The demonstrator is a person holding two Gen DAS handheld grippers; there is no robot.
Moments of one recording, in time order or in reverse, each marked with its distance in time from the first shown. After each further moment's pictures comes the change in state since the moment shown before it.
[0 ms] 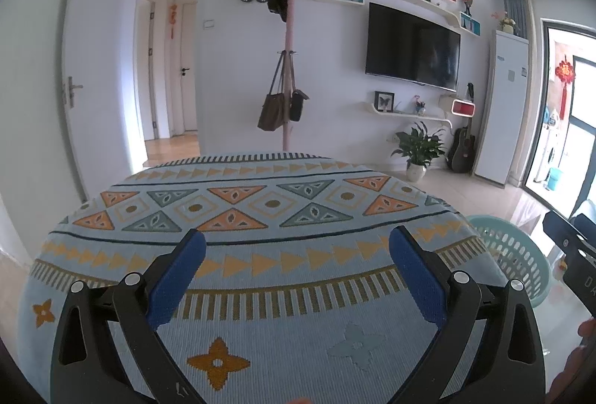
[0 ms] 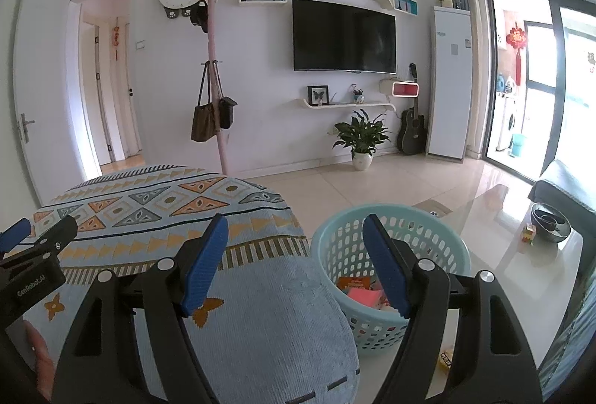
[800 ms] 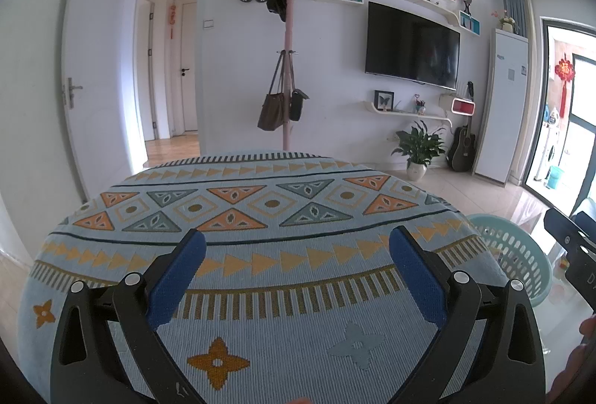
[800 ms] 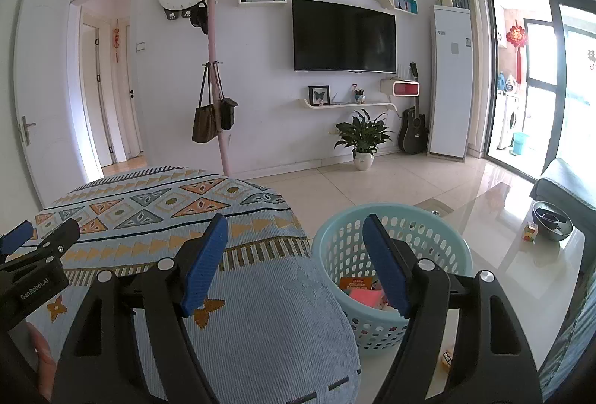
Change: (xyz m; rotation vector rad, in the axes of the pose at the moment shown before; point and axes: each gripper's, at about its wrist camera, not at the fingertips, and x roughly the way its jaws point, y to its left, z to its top) left arm -0.001 0.000 0.000 0.003 -0.001 0.001; right arm 0.001 -0.002 0.003 0.006 0.003 0.005
